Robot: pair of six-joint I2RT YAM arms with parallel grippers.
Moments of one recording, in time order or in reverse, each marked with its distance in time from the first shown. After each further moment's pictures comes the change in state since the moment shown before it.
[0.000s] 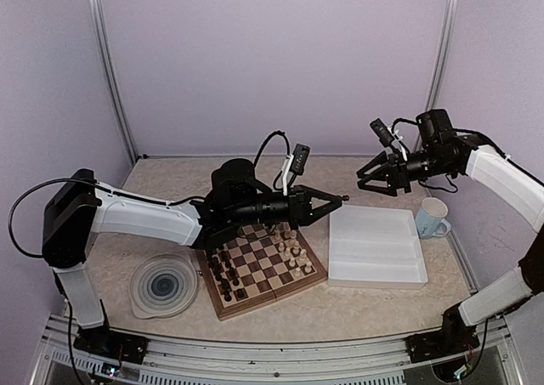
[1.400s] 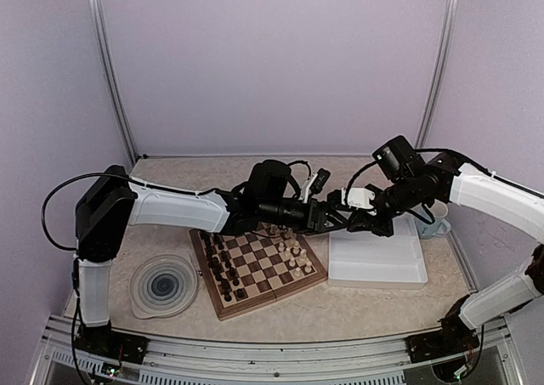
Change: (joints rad) left arm 0.031 0.192 0.259 -0.415 0.098 -0.169; right arm 0.378 -0.016 -0.123 -0.096 0.735 -0.349
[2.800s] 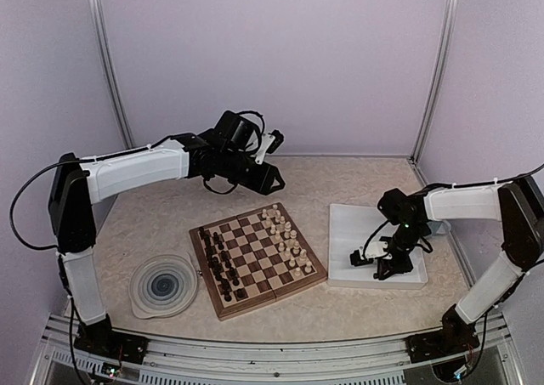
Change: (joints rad) left arm 0.222 -0.138 0.221 -0.763 -0.403 0.621; right arm -0.221 0.233 -0.293 -0.020 0.068 -0.328
